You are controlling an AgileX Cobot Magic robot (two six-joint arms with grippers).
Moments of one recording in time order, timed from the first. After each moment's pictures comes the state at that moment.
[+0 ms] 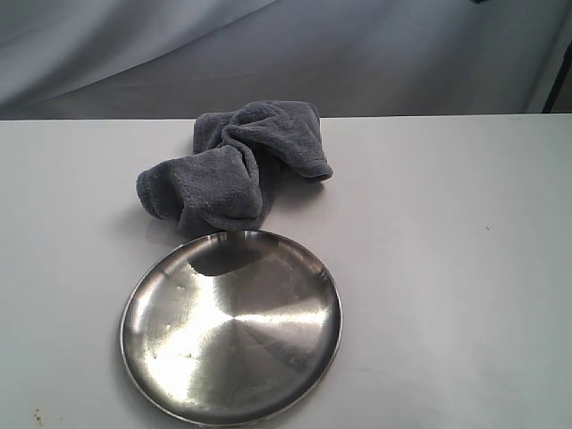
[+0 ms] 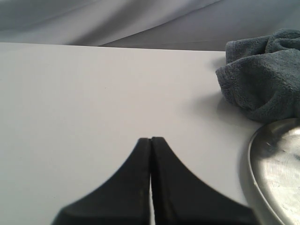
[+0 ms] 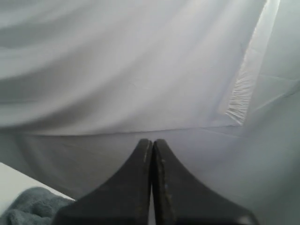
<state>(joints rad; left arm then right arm) 0.02 0.13 0.00 0.04 0.27 -0.07 0.21 1.31 -0.97 -0.50 -0.31 0.25</state>
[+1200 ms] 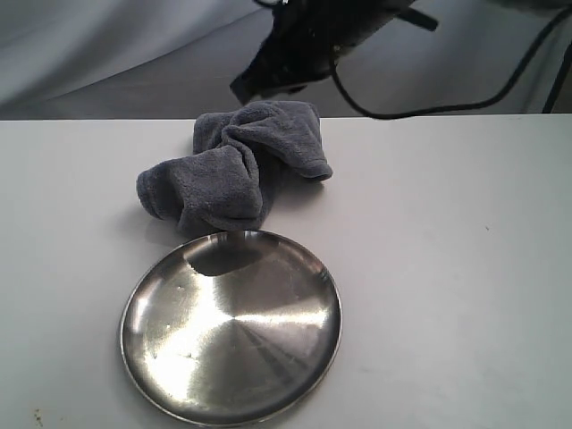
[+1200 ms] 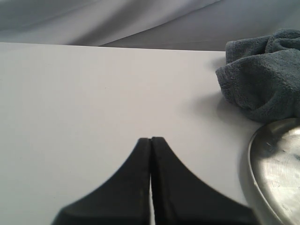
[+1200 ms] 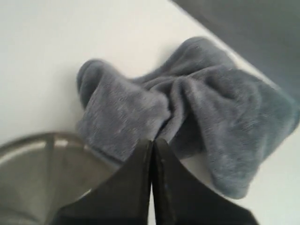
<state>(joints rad) 0.02 0.13 0.00 0.04 0.27 -0.07 0.54 1.94 -1.80 0.28 0.82 -0.48</state>
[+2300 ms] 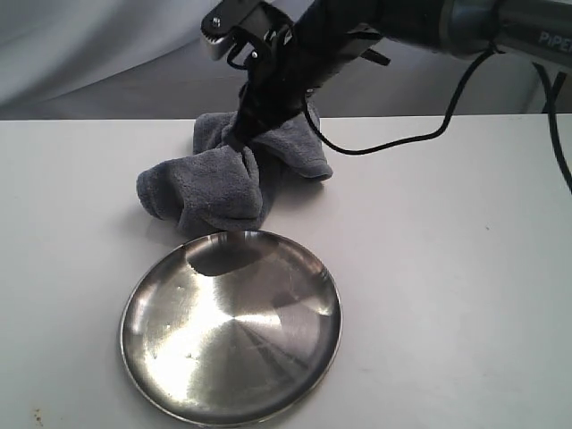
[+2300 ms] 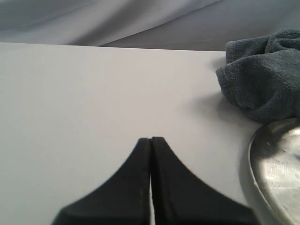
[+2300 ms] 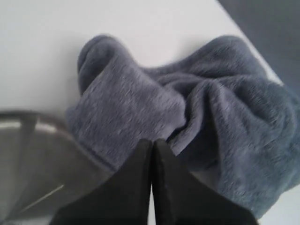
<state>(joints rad) 0.02 0.13 0.00 0.04 0.27 -0.07 0.57 2.07 -1.84 0.29 0.77 -0.68</state>
